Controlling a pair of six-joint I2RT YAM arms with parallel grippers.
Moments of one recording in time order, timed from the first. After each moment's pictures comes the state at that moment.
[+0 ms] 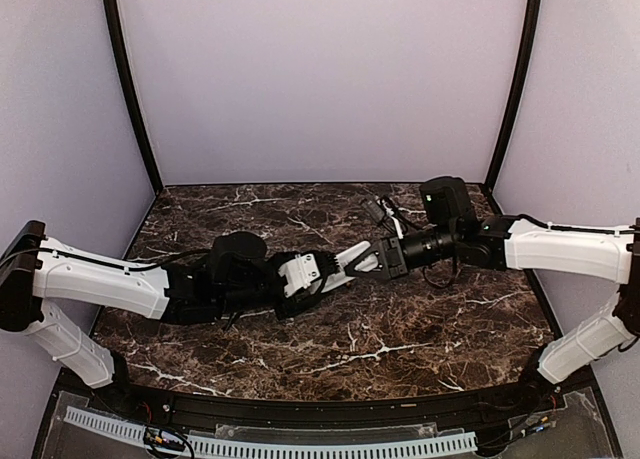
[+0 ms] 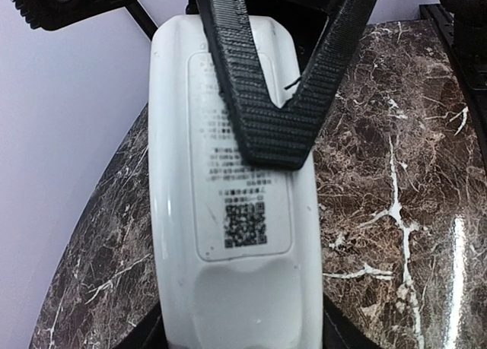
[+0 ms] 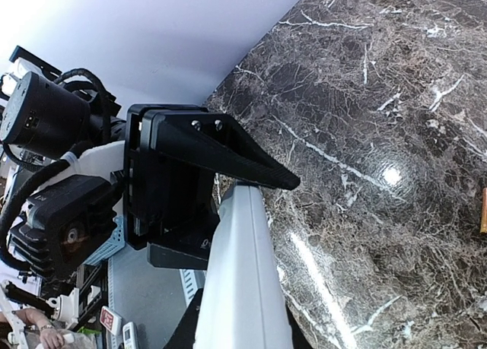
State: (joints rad) left arm -1.10 1.46 0.81 0.25 -0.11 0.44; right arm 0.78 1.38 0.92 -0.08 -0.76 0.43
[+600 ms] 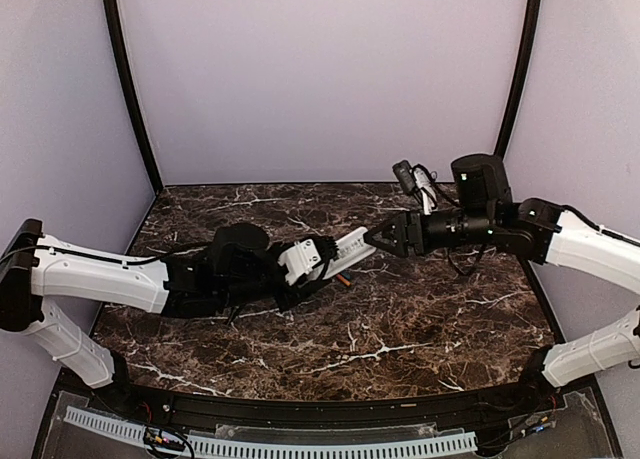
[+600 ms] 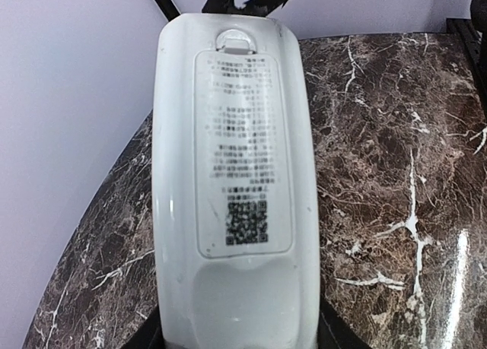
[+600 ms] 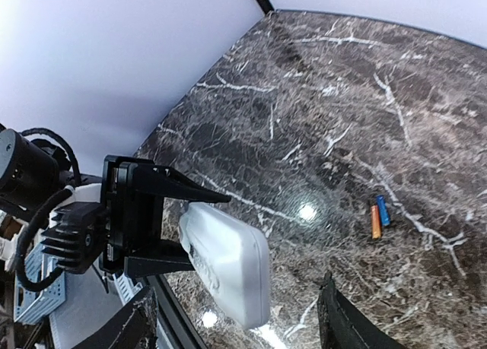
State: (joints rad) left arm -1.10 1.46 0.85 0.21 -0.17 0.38; right arm 0.80 1.20 1.00 -0.30 -0.38 0.40
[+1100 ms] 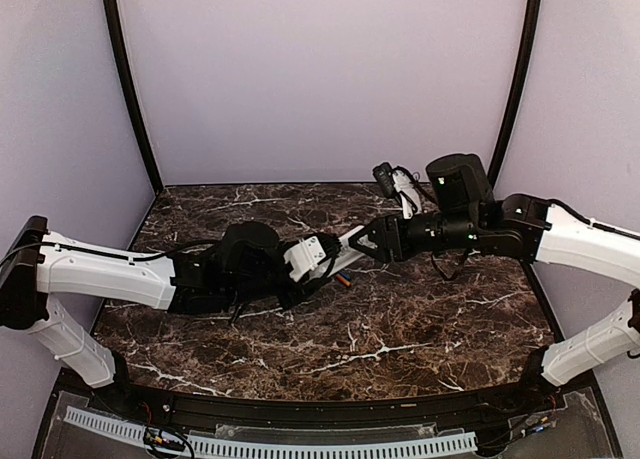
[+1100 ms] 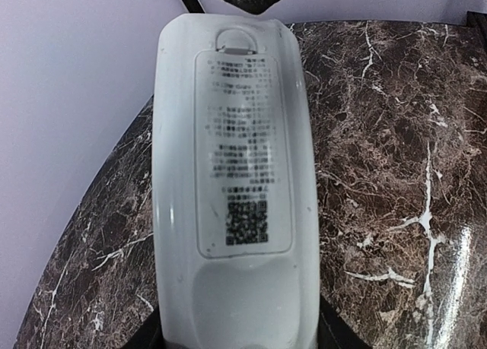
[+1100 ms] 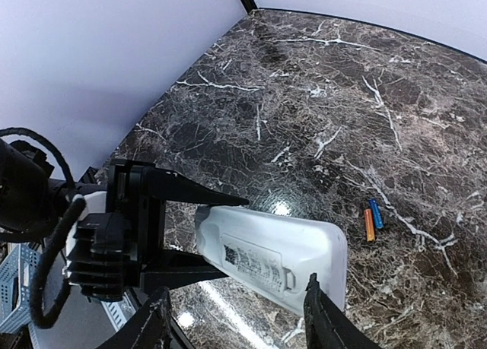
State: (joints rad) left arm -1.10 1.50 0.91 0.13 -0.23 0.33; right arm 0.94 1.25 1.11 -0.38 -0.13 0.41
